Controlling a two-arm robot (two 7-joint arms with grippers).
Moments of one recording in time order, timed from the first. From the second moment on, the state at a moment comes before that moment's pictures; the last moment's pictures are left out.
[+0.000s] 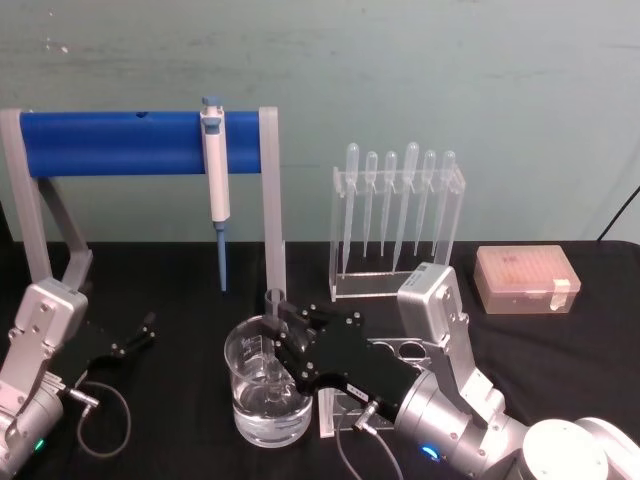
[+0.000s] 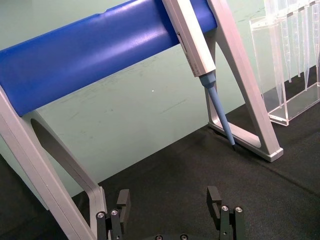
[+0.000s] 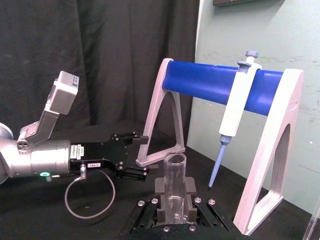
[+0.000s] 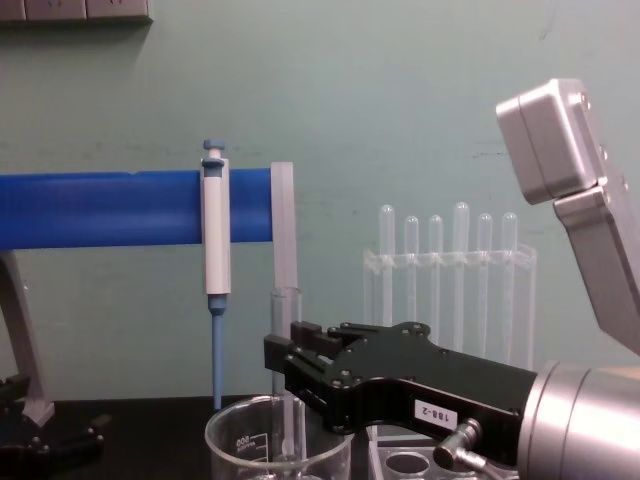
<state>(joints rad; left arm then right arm) -0.20 0.60 0.45 -1.41 -0.25 -0.12 0.03 0.22 0.30 -0.50 -1.56 0.26 -0.07 0.43</state>
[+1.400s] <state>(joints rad) -0.20 0.60 0.45 -1.41 -0.25 -0.12 0.03 0.22 0.29 -0.50 -1.55 0.26 -0.07 0.43</state>
